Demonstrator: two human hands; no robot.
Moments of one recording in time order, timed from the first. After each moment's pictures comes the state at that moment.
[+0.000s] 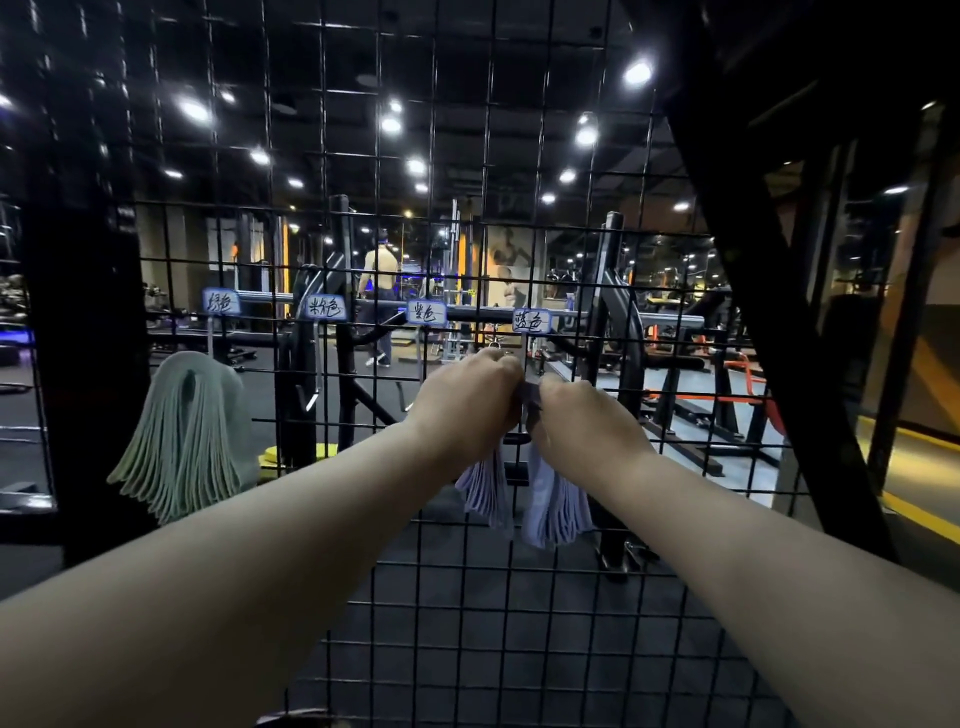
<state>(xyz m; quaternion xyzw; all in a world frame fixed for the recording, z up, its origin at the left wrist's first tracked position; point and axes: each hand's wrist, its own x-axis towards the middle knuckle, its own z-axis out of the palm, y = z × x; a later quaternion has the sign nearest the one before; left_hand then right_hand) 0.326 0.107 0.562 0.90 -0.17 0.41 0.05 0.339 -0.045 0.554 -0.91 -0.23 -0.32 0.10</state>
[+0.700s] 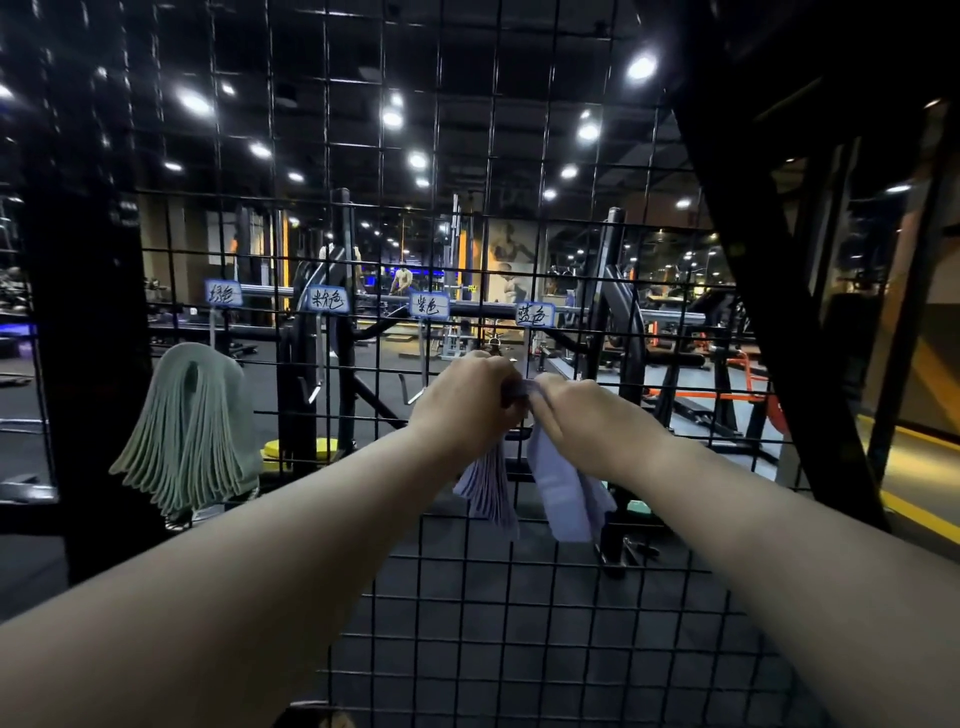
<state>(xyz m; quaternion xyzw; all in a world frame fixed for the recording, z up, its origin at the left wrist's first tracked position) 0.332 0.110 0.552 0.89 -0.14 0.38 0.19 0.351 -0.058 0.557 -0.92 -0.31 -0.23 0.11</state>
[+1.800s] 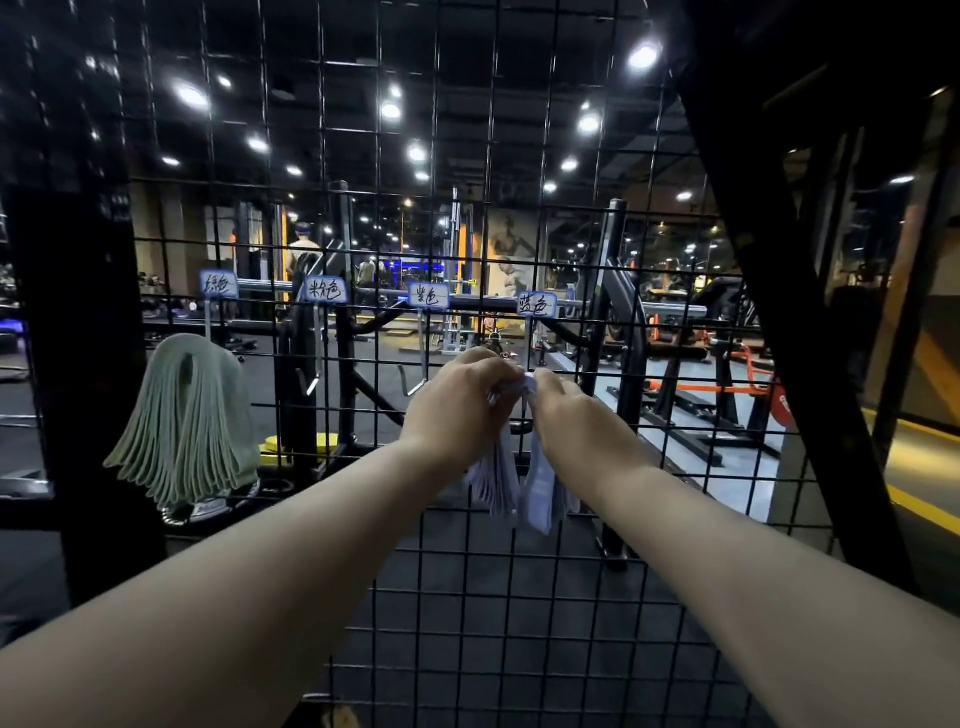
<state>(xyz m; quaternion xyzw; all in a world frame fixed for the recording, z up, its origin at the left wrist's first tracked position) 0.339 0.118 0.529 0.85 -0.17 0.43 0.25 0.357 -0.041 0.520 -0.91 -0.23 -0.34 0.05</state>
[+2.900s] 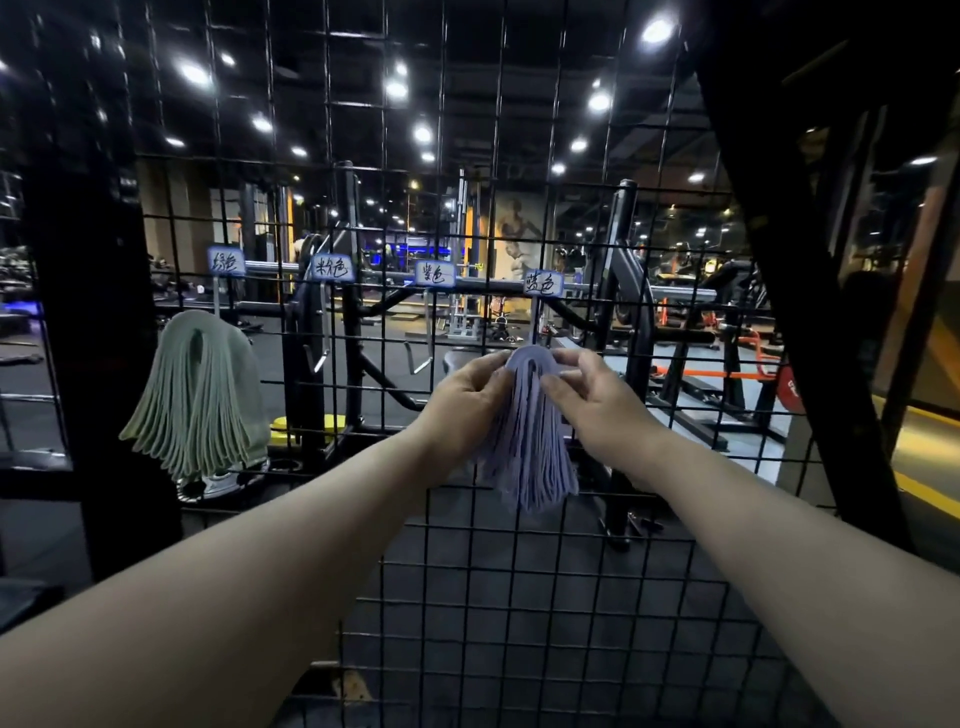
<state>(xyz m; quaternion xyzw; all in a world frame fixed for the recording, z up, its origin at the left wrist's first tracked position) 0.331 0.112 0.513 0.70 -0.13 0.15 0.69 0.364 -0.061 0.521 -0.81 -0.26 -0.09 0.52</state>
